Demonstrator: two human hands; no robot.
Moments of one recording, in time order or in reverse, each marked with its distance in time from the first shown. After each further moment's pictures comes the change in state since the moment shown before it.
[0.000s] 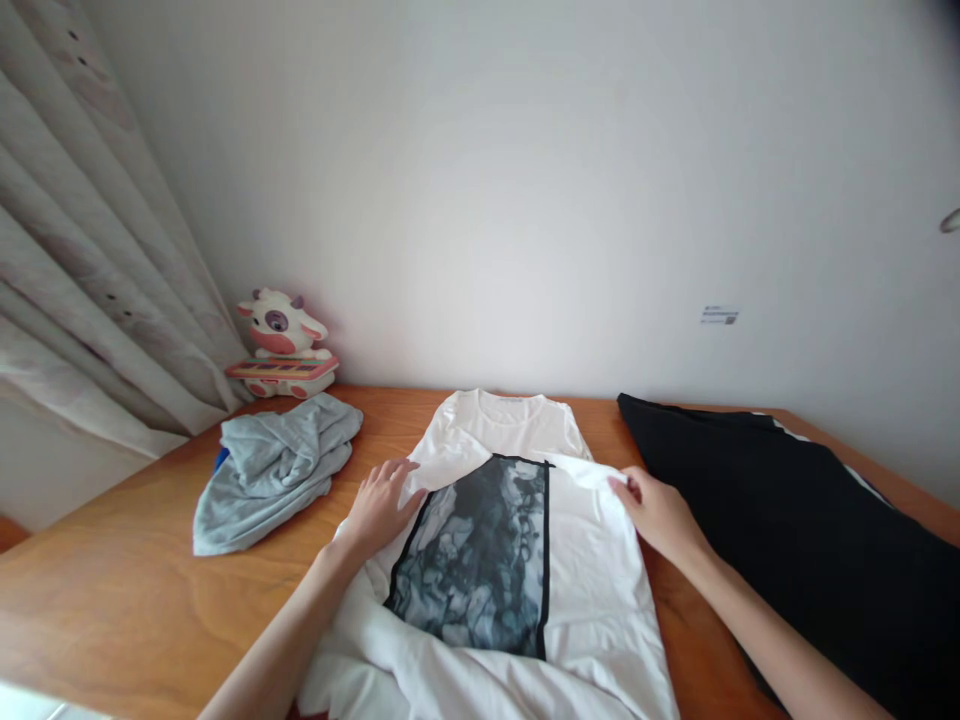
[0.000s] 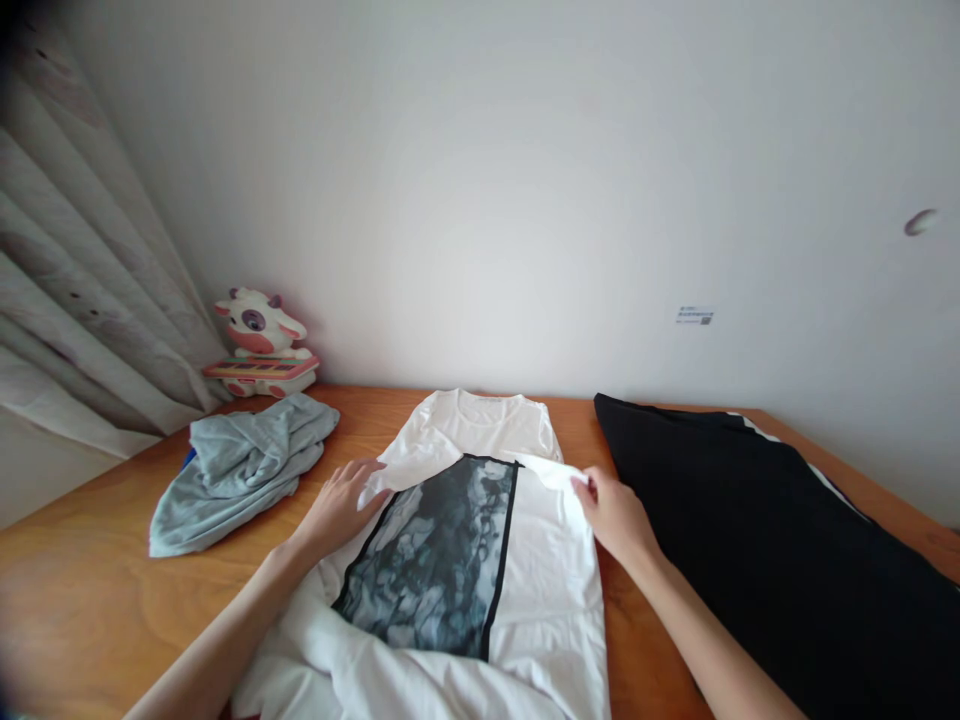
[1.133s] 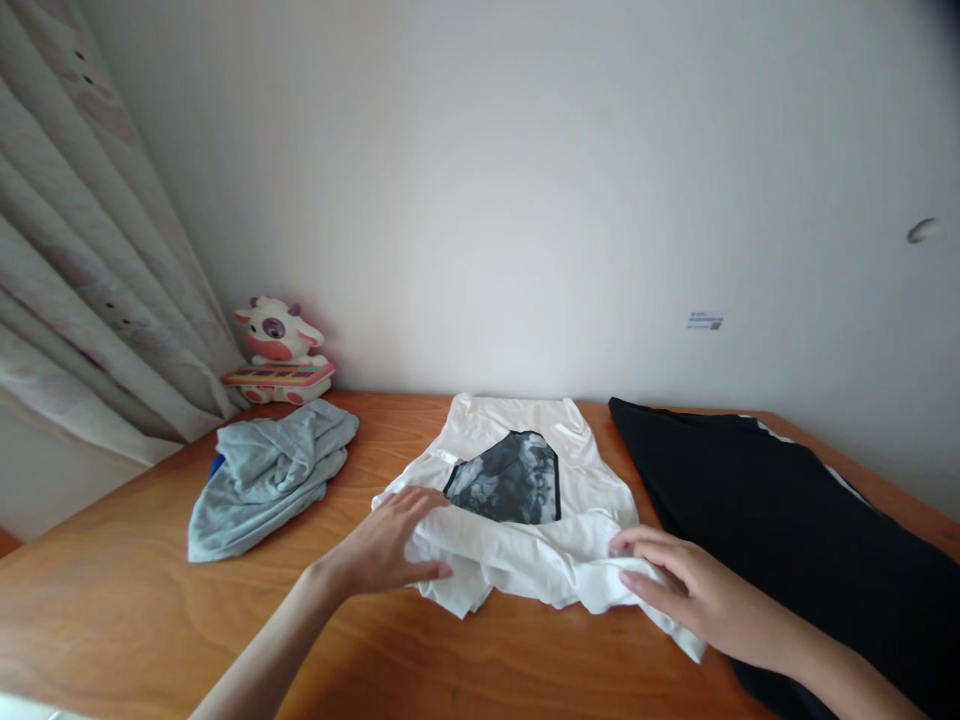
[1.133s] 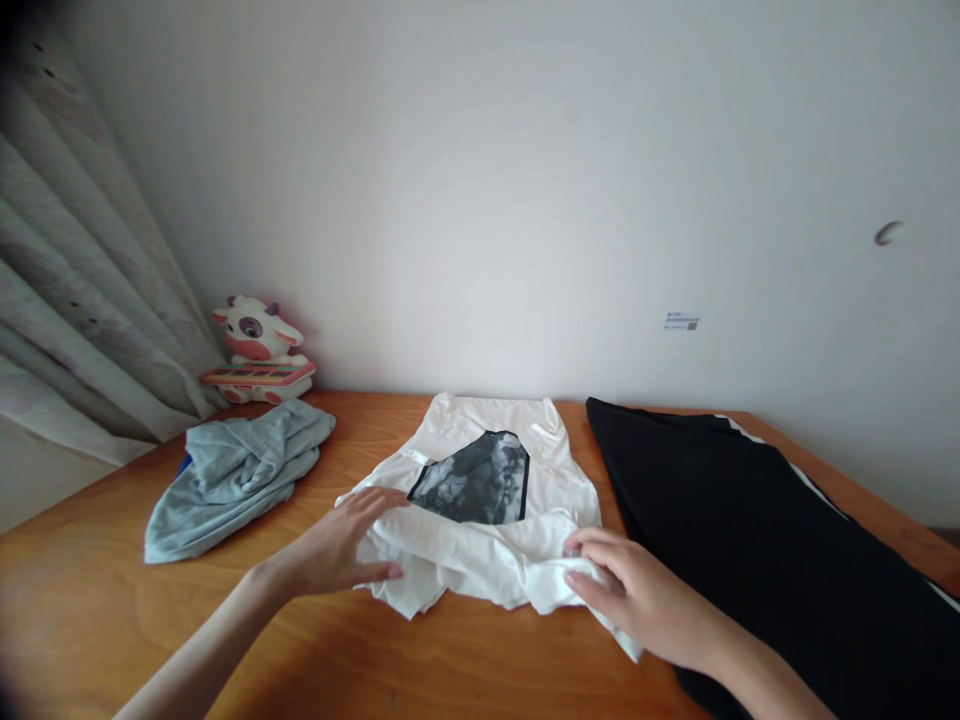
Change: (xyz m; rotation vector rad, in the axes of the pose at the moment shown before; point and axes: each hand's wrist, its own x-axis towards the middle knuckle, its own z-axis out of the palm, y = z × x) left_hand -0.017 0.038 -0.039 -0.165 -0.312 0.318; right_hand -0.075 -0.027 -0.074 0.352 -0.433 -0.180
